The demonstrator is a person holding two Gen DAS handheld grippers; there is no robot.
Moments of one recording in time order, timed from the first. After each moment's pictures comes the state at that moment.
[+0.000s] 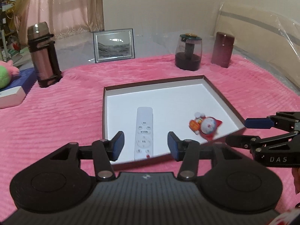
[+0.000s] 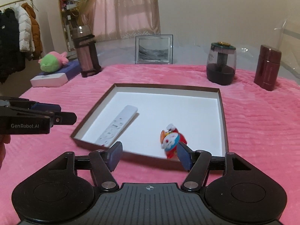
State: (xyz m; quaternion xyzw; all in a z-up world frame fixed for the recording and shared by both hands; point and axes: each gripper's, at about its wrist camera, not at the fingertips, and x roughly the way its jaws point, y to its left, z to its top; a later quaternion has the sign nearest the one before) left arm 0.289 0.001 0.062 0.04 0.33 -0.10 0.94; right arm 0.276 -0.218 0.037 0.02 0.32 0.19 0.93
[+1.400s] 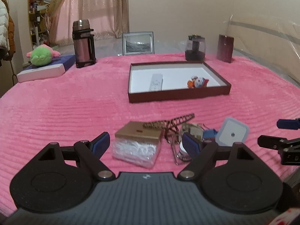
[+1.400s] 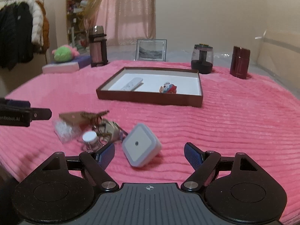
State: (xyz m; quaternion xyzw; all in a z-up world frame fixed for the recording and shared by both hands) left arm 0.060 0.010 0.020 0.03 0.29 -0.03 0.96; right arm 0.054 -0.235 0.000 -0.01 0.28 0.16 0.95
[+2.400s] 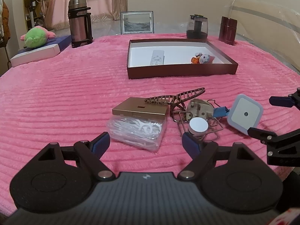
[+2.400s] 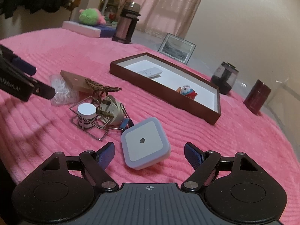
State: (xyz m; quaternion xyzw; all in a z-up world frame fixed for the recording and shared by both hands) left arm 0.086 0.023 -0.018 0.02 0.34 -0.03 0.94; right arm 0.087 -0.190 -0.046 -0.20 0.26 0.19 0.92
